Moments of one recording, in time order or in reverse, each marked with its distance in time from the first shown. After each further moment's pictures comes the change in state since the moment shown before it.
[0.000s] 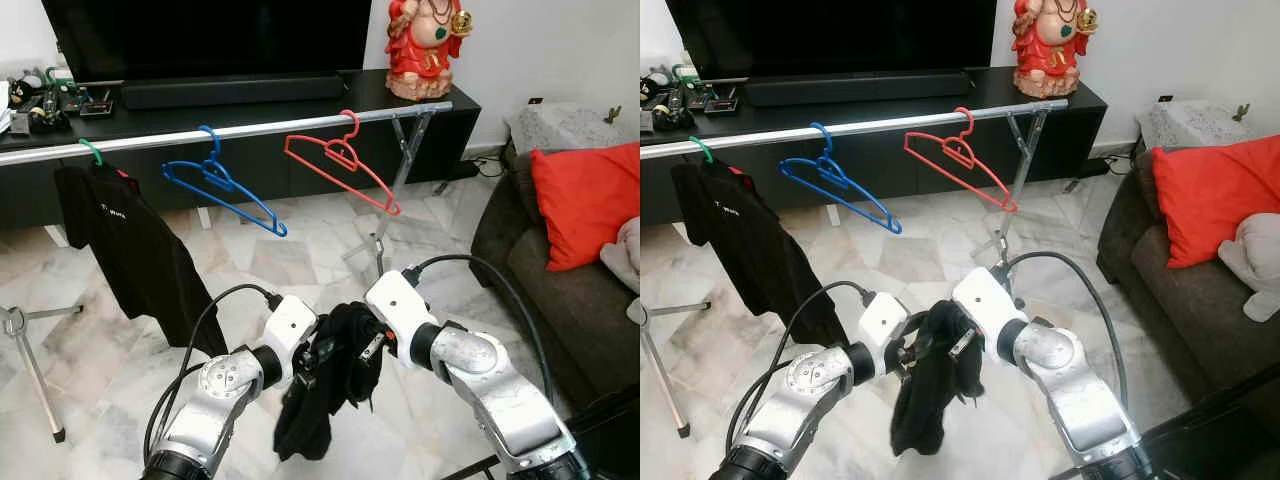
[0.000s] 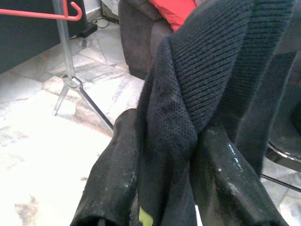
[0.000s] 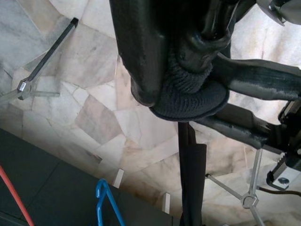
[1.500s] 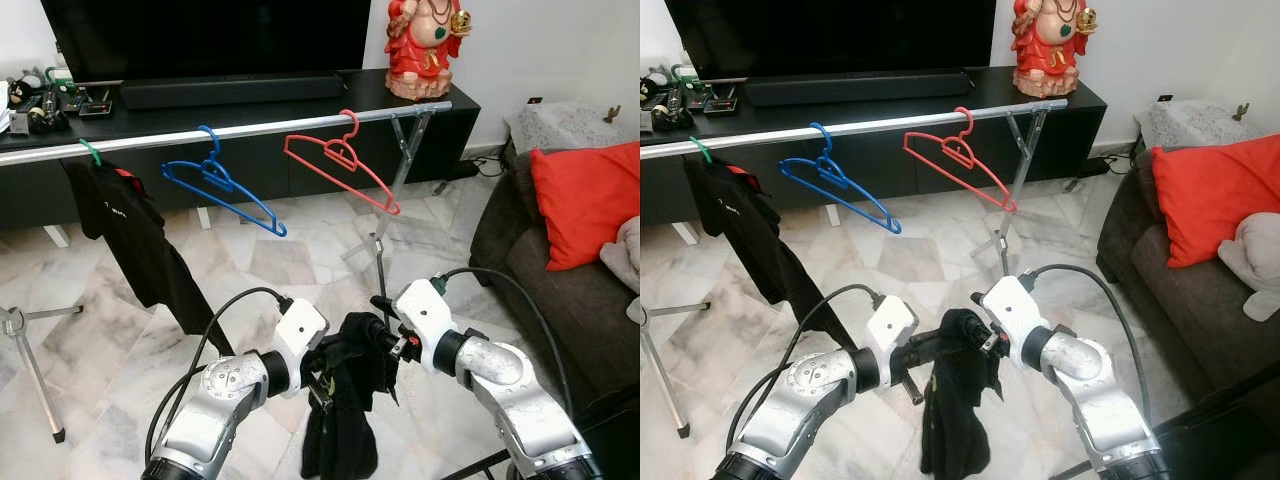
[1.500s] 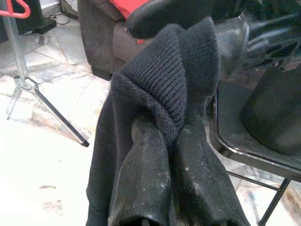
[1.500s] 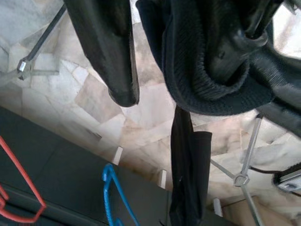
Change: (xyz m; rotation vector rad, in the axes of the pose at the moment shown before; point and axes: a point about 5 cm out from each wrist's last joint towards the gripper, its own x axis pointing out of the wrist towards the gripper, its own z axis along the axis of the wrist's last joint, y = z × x) left arm -0.002 -0.021 0.014 -0.071 -0.009 -0.172; right arm -0.010 -0.019 -0.027 -0.019 -0.132 0.039
